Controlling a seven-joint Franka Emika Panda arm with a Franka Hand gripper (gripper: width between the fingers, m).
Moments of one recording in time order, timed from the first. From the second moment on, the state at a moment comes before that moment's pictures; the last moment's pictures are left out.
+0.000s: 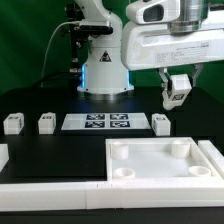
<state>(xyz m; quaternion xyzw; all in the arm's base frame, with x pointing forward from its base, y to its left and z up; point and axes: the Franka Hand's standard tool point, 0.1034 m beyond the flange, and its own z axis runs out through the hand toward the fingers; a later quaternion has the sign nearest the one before) 0.507 0.109 0.125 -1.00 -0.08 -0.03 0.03</state>
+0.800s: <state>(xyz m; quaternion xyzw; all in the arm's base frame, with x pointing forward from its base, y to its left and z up) 0.522 0.093 0.123 -0.98 -0.11 -0.17 0.03</state>
